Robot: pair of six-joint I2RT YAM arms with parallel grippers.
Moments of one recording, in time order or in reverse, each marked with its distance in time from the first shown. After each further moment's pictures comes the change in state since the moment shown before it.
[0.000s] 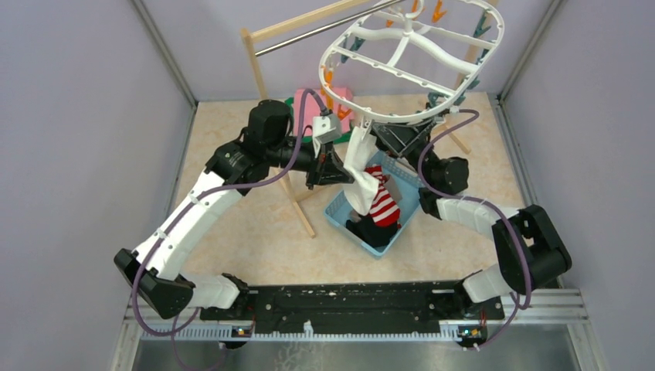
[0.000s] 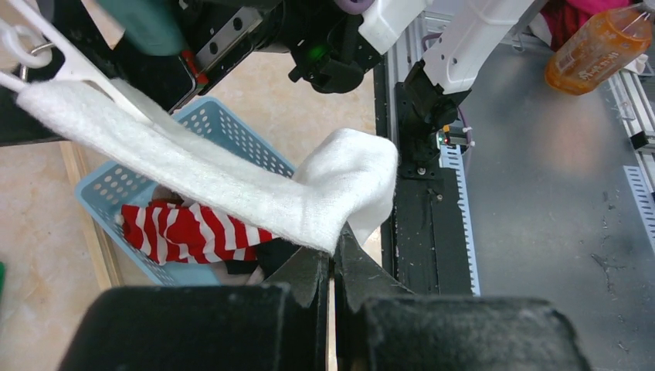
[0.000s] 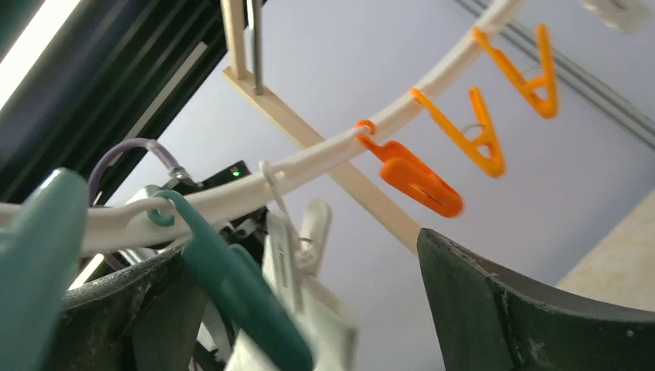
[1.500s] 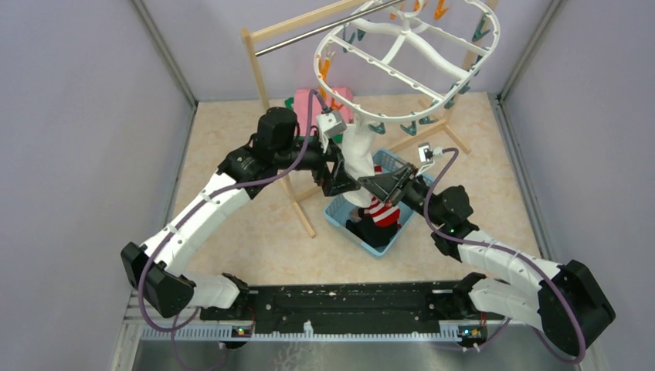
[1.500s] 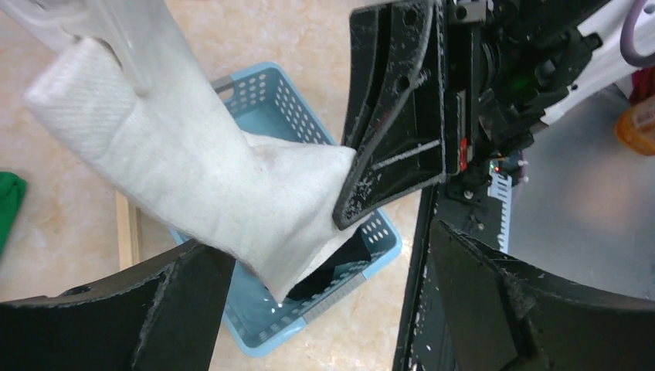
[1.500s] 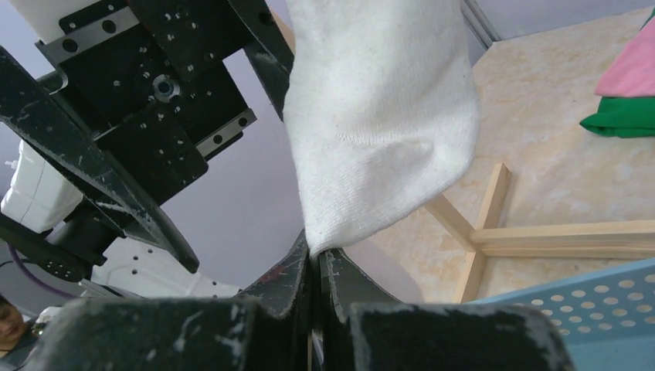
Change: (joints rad) left arm 0.000 0.010 -0.121 0.141 -0.180 -0.132; right arm 0.156 -0.422 -0.313 -0.573 0.044 -0.558
